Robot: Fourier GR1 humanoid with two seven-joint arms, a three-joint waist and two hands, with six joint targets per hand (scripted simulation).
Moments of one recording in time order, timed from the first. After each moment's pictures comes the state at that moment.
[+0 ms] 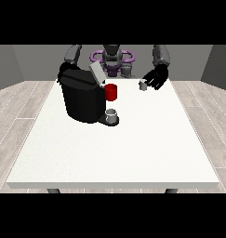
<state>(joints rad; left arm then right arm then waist) -0.74 0.40 0.01 -0.68 -0.61 -0.07 -0.31 -0.22 -0.04 -0.07 -1.25 -0.04 -0.14 -0.08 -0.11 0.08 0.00</state>
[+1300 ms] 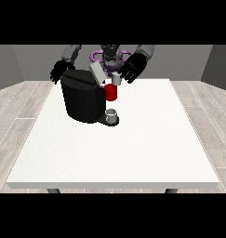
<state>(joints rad) -1.12 0.48 0.13 -0.66 -0.60 -0.14 -0.12 -0.33 -0.03 -0.01 -1.37 -0.01 -0.15 -0.04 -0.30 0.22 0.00</state>
